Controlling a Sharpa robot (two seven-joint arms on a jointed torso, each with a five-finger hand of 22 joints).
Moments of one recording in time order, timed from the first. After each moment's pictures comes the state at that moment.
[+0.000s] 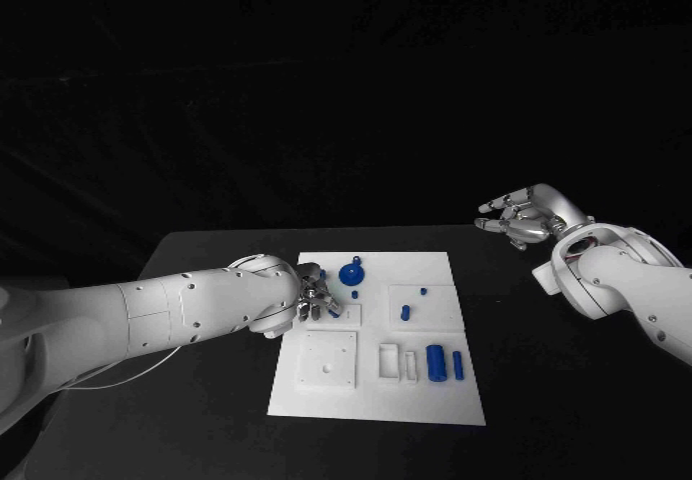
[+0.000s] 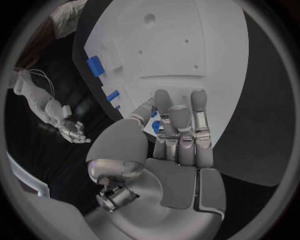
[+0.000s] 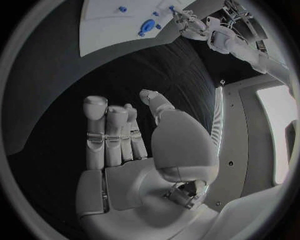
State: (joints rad) left arm 1.27 -0.64 -0.24 1.25 -0.99 -0.14 -0.44; left_hand 1.05 0.08 0.30 -0.16 0.23 1.22 0.06 0.08 0.22 1.48 -0.08 0.69 0.29 1.38 -0.13 1.17 0.50 0.02 1.28 -0.14 0.38 1.31; right arm 1.12 -0.76 0.24 1.26 -1.15 -0.41 -0.05; right_hand 1.22 -0.14 0.18 -0.06 0.64 1.08 0.09 0.07 0.07 1.15 -0.01 1.00 0.96 1.42 -0.07 0.92 0.97 0.10 1.47 -0.09 0.63 1.31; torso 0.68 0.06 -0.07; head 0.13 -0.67
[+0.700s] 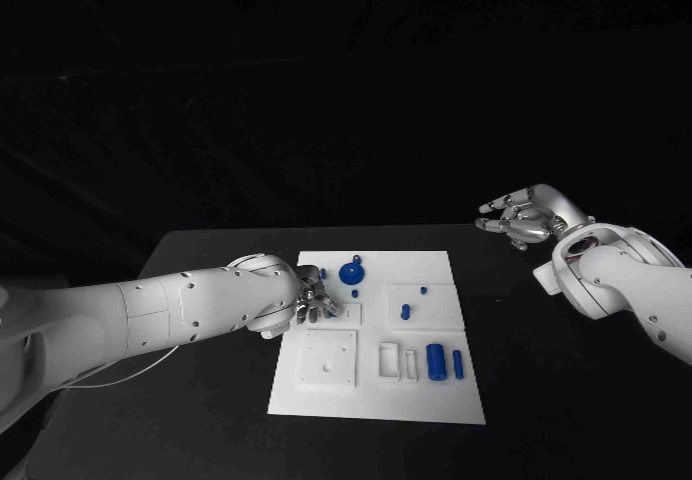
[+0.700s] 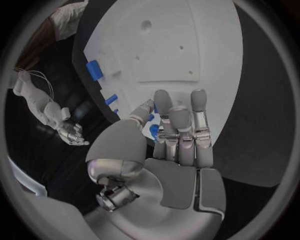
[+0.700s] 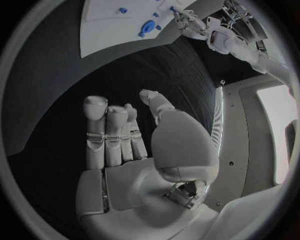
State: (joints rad) left arm 1.27 -0.64 -0.24 1.25 -0.99 -0.10 -0.45; left_hand 1.00 0.08 0.29 -0.13 0.28 1.22 0.06 0.09 0.76 1.48 -0.08 0.70 0.29 1.38 -0.13 1.18 0.50 0.02 1.28 -0.14 0.37 1.31; right arm 1.11 -0.76 0.24 1.26 -1.15 -0.41 -0.05; right_hand 1.22 -0.14 0.18 -0.06 0.64 1.08 0.09 0.07 0.07 1.15 -0.01 1.00 0.96 1.42 -0.07 0.92 0.97 0.10 1.47 -0.09 0.63 1.31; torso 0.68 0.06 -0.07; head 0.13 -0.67
